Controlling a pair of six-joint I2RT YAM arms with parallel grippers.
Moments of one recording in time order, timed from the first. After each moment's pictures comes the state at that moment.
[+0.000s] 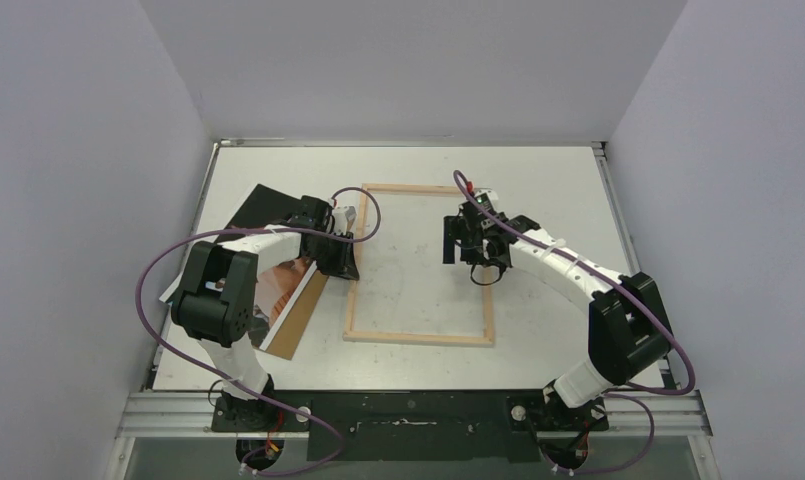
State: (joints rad) left arm -0.30 1.78 1.02 -0.37 0.42 -0.20; right arm 0.53 1.55 1.09 -0.56 0.16 0.45
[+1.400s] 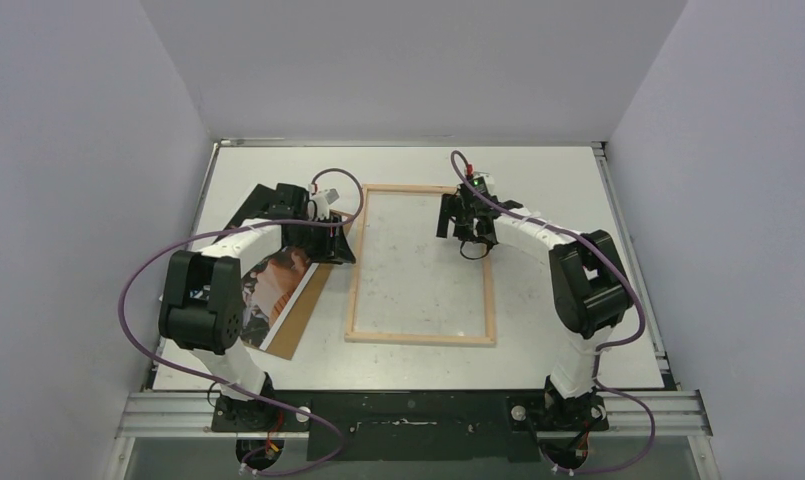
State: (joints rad) left arm -0.19 1.71 1.06 -0.41 0.58 -0.23; right arm 0.43 1.84 1.23 -0.32 0.13 0.47
